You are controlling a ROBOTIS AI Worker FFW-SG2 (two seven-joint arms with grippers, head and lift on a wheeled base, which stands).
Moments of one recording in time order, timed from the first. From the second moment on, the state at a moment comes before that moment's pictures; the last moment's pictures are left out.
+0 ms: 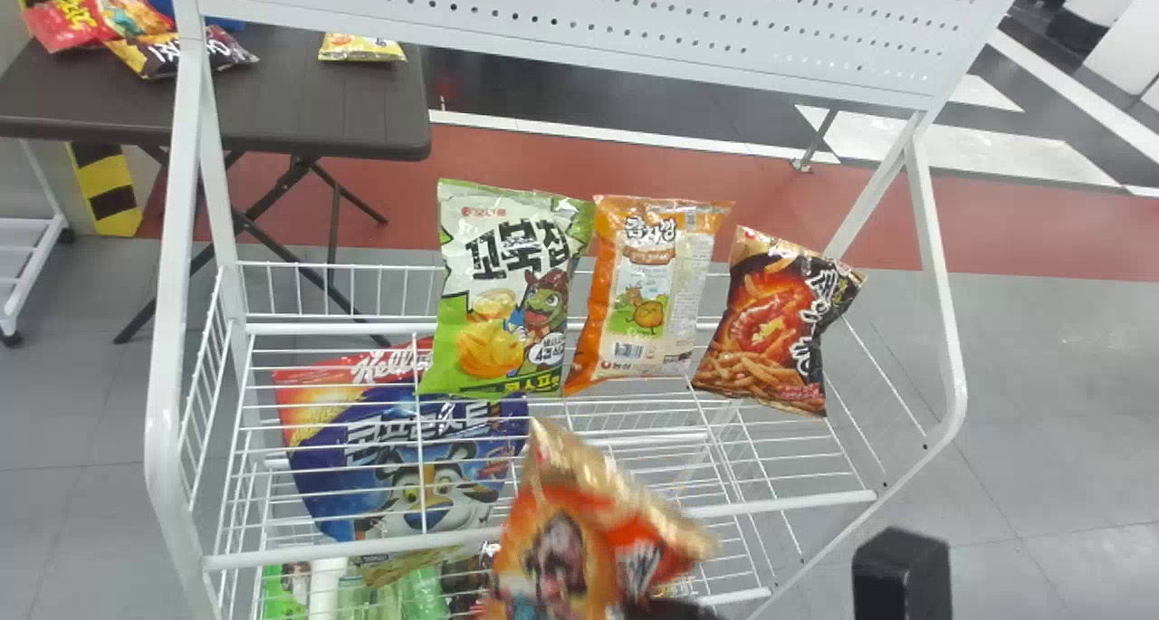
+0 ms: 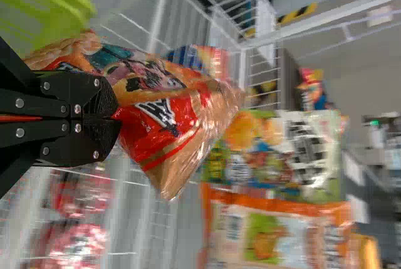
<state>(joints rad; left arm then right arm) 0.43 0.14 -0.16 -1.82 0.18 1.01 -1.30 0.93 -0.09 -0.21 -2.67 -0.11 0.95 0.49</state>
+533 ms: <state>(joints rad) 0.43 0.14 -0.16 -1.82 0.19 1.00 -1.30 0.91 -0.10 -0.10 -2.50 -0.02 1.15 0.55</state>
